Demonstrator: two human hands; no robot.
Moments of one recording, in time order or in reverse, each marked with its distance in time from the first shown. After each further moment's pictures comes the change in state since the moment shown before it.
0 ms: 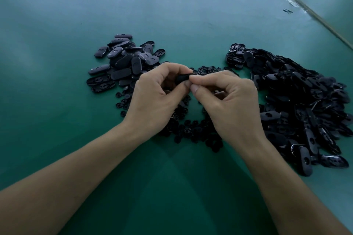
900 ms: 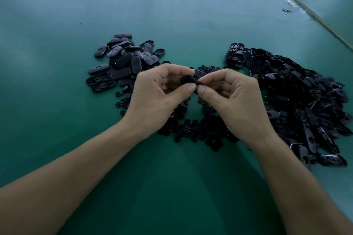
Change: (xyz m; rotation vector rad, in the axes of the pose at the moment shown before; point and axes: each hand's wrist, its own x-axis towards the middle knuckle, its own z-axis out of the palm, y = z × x) left_hand 0.000 0.004 0.000 -0.147 -0.037 -0.033; right_hand 0.007 0.010 -0.016 0.119 -0.151 0.105
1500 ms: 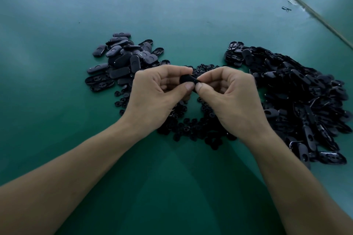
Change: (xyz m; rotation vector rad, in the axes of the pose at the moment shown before) left_hand 0.000 -0.003 0.000 0.026 0.027 -0.020; right_hand 0.002 -0.002 0.006 -0.122 0.060 0.076
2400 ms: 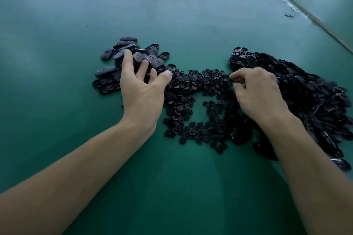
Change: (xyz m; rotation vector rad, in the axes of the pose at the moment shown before) left_hand 0.013 -0.010 -0.007 -0.241 0.465 -0.169; right_hand 0.039 0.021 -0.034 -0.839 0.013 0.080
